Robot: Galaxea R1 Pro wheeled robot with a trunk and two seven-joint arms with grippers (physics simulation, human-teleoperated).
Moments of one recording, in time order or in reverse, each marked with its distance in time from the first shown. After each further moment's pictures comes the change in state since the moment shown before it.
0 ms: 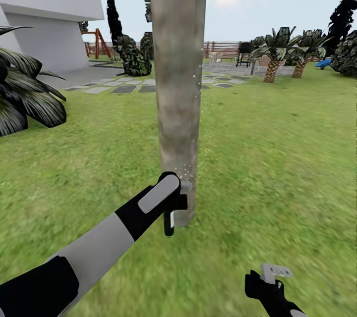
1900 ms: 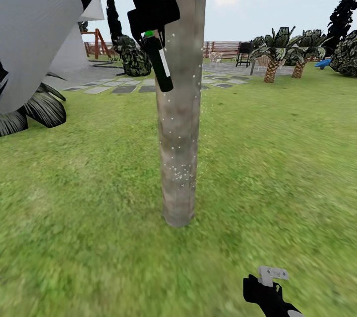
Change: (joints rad) left arm -1.260 -0.018 0.015 0.497 0.760 -0.005 0.267; right arm 0.000 0.004 0.011 0.000 0.002 0.054 -0.001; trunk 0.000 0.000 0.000
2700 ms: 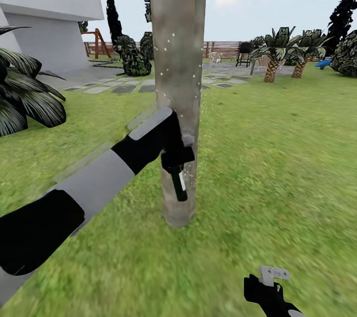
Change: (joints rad) left arm 0.826 0.000 -0.013 -0.384 -0.142 -0.122 0.000; right arm 0.000 0.002 -0.007 0.000 -0.002 0.000 -0.005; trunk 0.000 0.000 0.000
